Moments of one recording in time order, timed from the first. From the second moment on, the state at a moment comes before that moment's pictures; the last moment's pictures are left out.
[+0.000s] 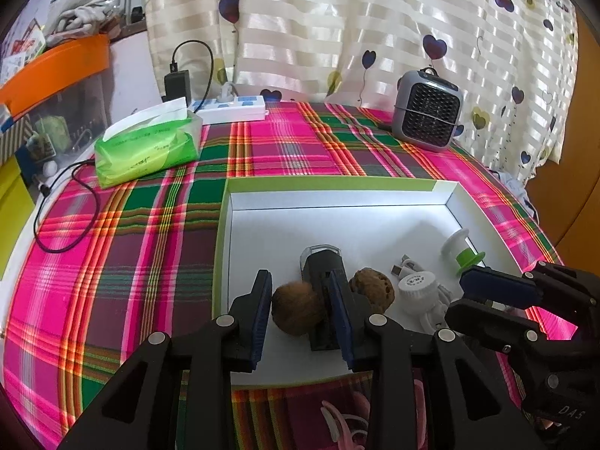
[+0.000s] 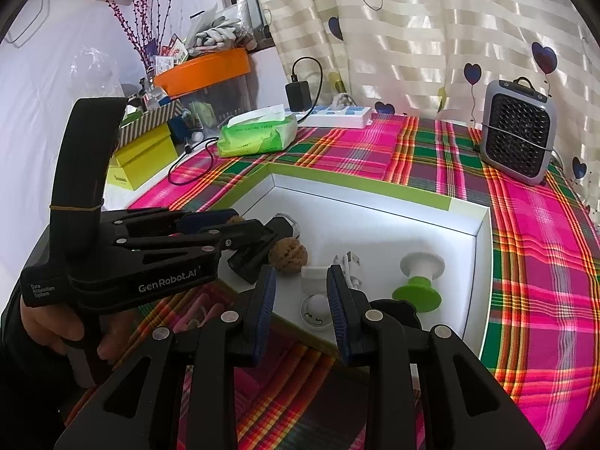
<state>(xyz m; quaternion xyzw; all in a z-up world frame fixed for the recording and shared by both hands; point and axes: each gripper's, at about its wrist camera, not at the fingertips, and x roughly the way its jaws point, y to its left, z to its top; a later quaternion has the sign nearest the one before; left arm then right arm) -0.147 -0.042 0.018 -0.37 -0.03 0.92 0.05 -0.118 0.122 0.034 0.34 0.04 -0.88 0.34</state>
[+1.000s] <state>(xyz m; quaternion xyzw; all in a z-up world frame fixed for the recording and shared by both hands) -0.091 -0.034 0.034 -0.36 -0.03 0.93 0.04 -0.084 0.128 0.035 0.34 0.05 -0.88 0.33</state>
